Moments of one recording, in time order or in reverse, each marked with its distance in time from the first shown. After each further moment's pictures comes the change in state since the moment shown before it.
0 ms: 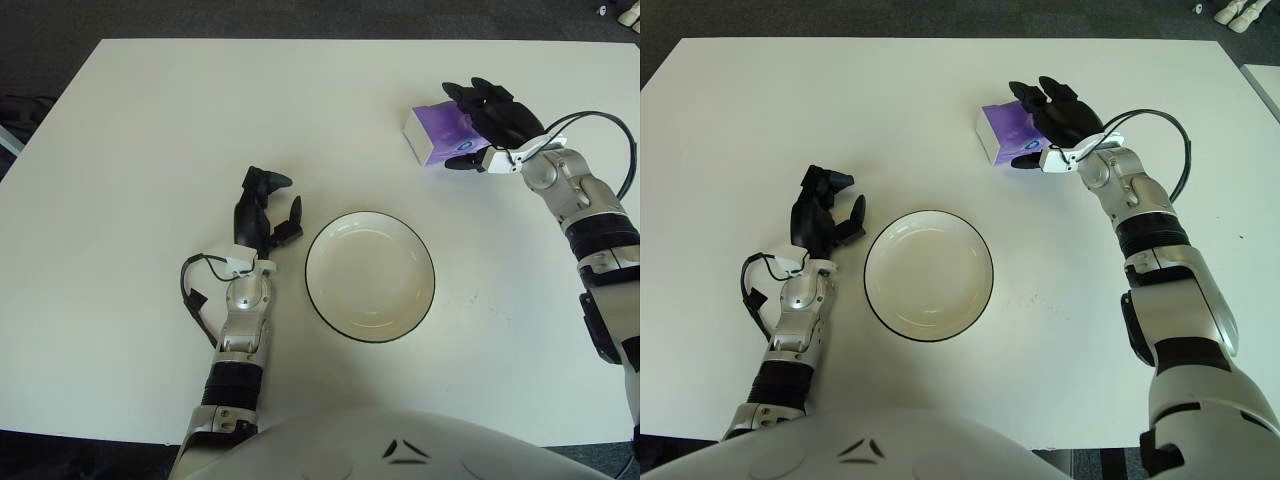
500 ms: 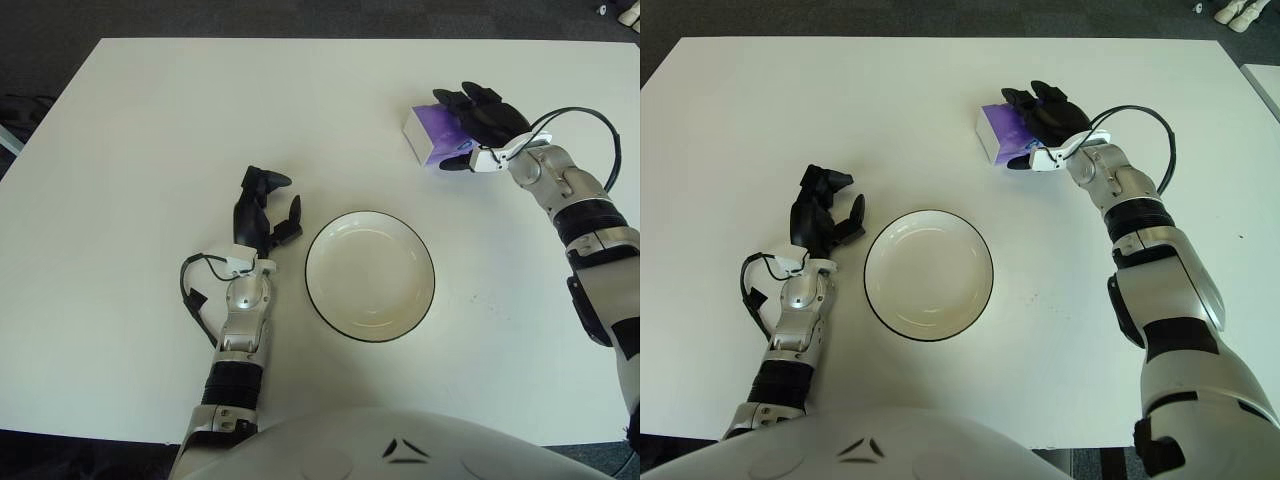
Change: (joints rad) left arm 0.000 0.000 -0.002 -0.001 0.001 0.000 0.015; right arm -0.098 0.043 0.107 0.204 -0.055 -0.023 -0.086
